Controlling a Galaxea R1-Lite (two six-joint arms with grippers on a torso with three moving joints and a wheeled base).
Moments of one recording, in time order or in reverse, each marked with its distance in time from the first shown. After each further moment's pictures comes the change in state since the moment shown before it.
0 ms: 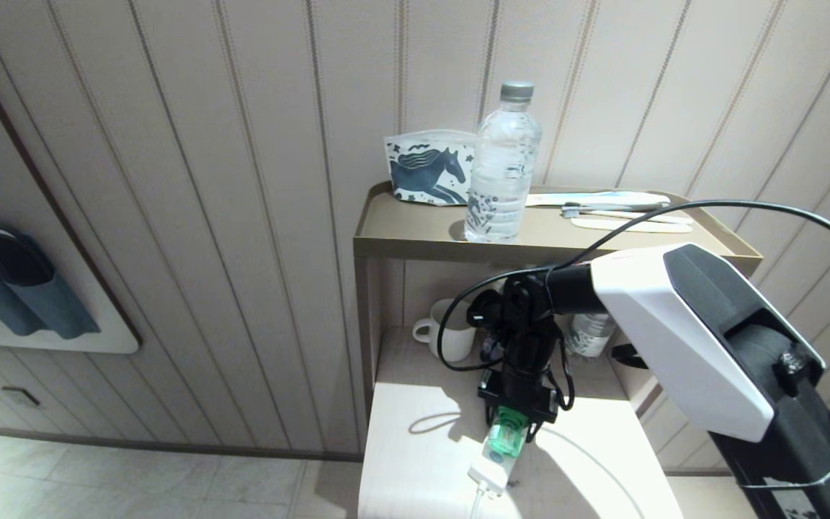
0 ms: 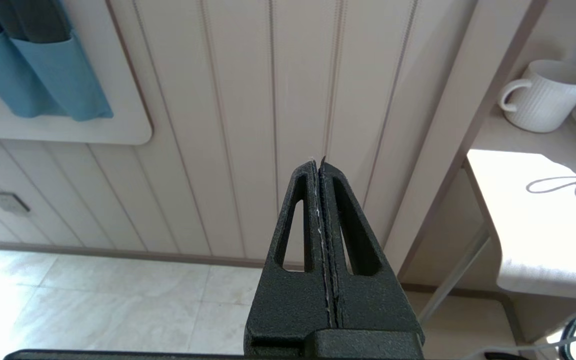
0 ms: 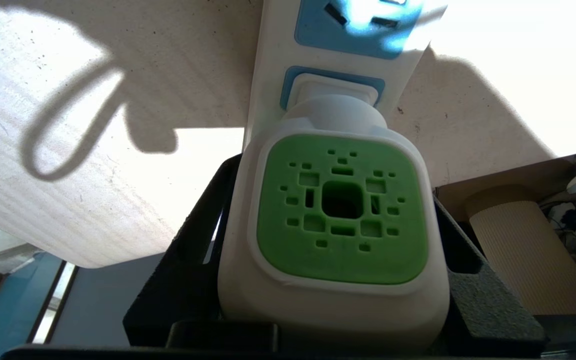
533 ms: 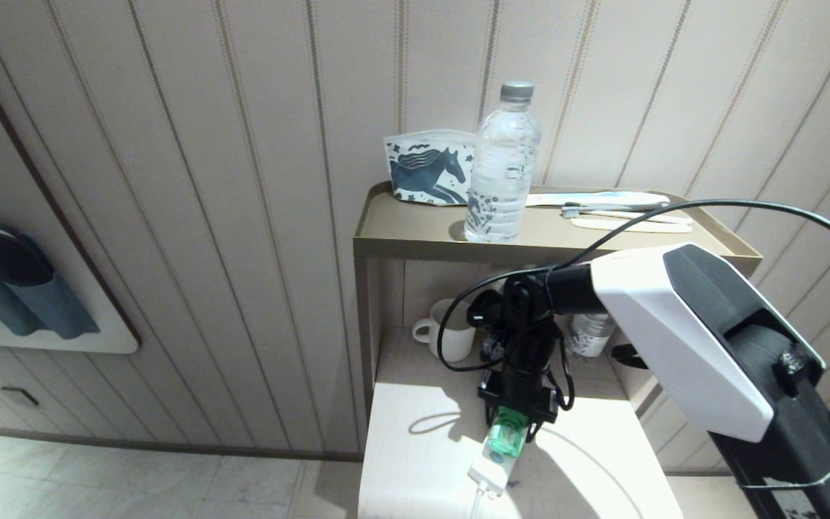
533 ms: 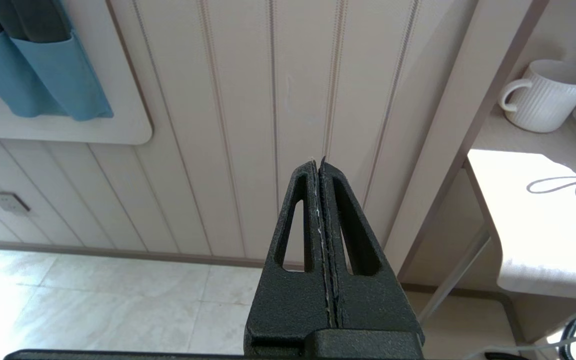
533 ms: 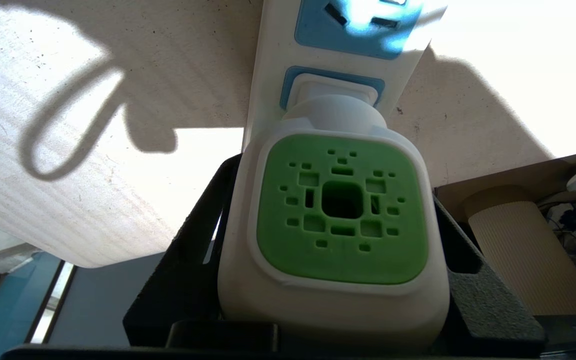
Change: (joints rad) left arm 0.000 0.000 0.000 0.001 0.000 0.000; right arm 0.000 0.001 0.000 0.001 -0.001 -0.005
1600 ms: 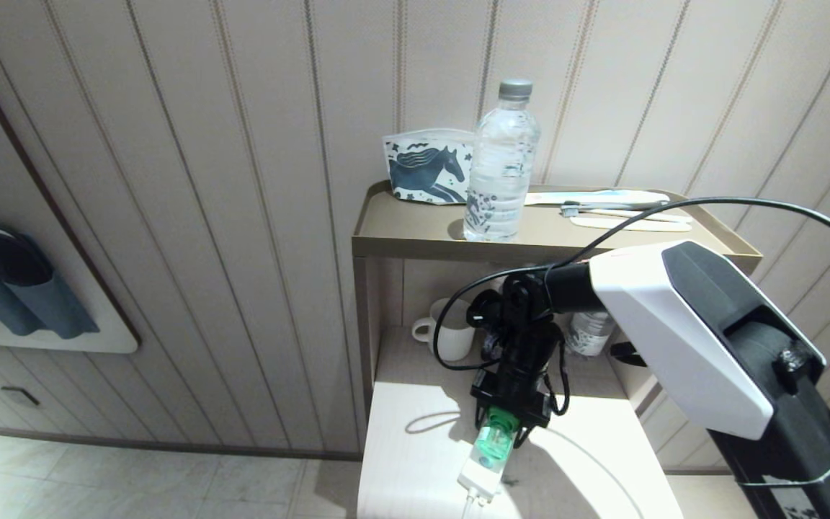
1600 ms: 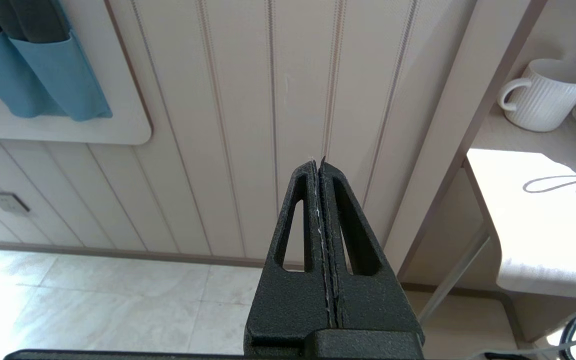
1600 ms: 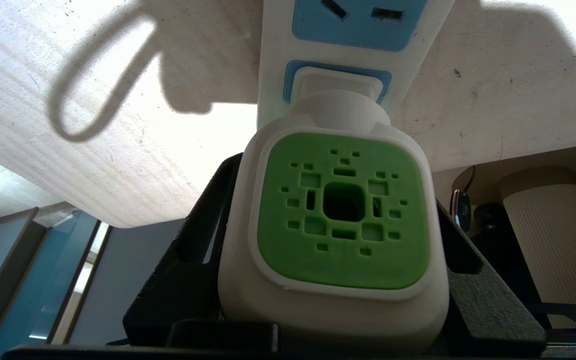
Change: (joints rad) left arm 0.000 0.000 0.000 0.000 0.000 0.000; right arm 0.000 -0.048 0.001 0.005 0.138 0.017
